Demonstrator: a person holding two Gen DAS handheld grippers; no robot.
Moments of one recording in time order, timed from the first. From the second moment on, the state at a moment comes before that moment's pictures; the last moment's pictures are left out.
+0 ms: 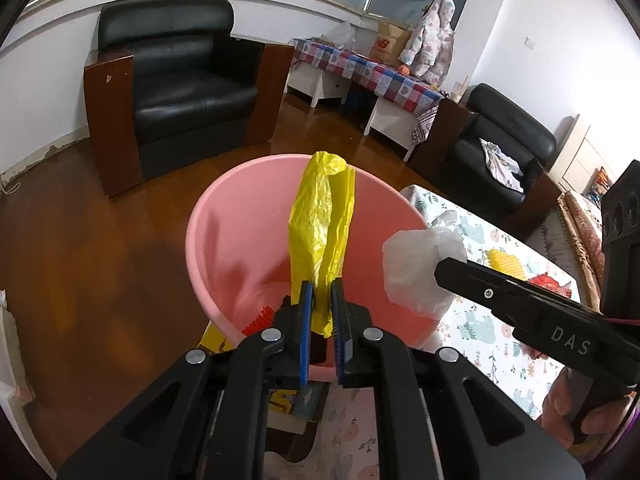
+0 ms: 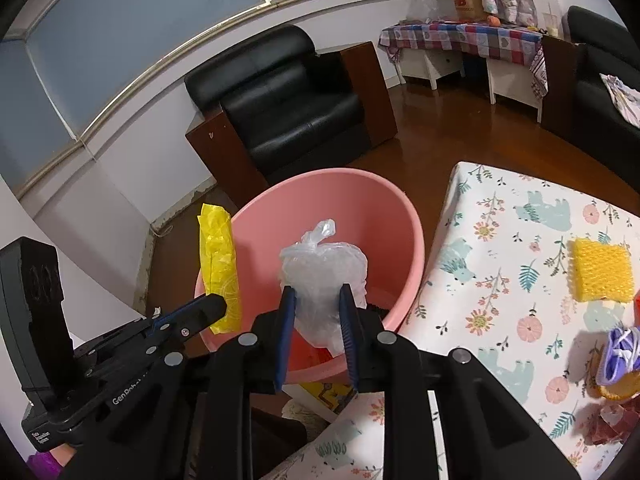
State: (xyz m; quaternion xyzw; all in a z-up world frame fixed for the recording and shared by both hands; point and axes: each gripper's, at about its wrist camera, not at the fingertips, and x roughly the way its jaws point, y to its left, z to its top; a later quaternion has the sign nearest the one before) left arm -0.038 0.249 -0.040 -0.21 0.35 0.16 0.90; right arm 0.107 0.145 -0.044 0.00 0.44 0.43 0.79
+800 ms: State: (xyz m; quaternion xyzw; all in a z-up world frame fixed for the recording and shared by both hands) left arm -0.042 0.246 -0.036 -0.20 0.34 0.16 0.91; right arm 0.093 0.136 -0.043 -0.02 0.42 0.43 0.80
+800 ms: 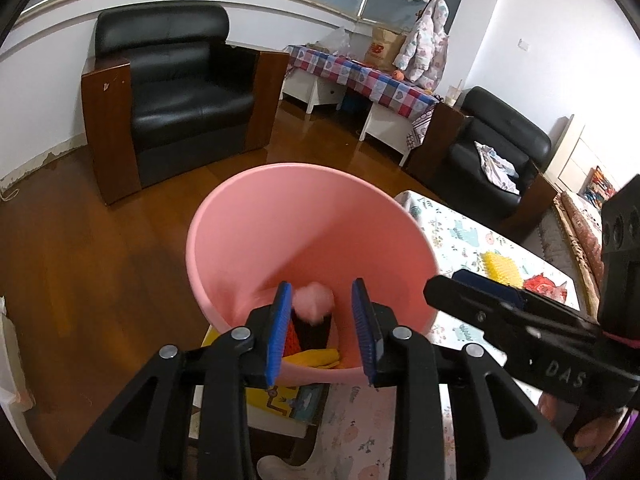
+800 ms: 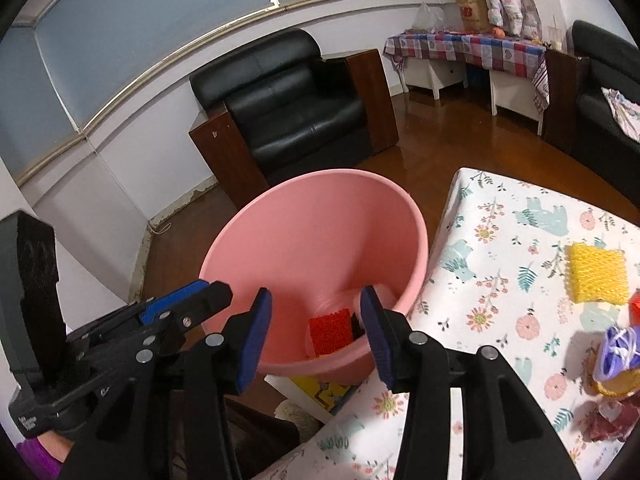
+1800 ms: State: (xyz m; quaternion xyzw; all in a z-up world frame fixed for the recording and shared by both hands) left arm 0.018 0.097 0.006 -0.11 0.34 0.04 0.93; right arm 0.076 -0.123 0.015 0.05 0.33 0.26 0.90
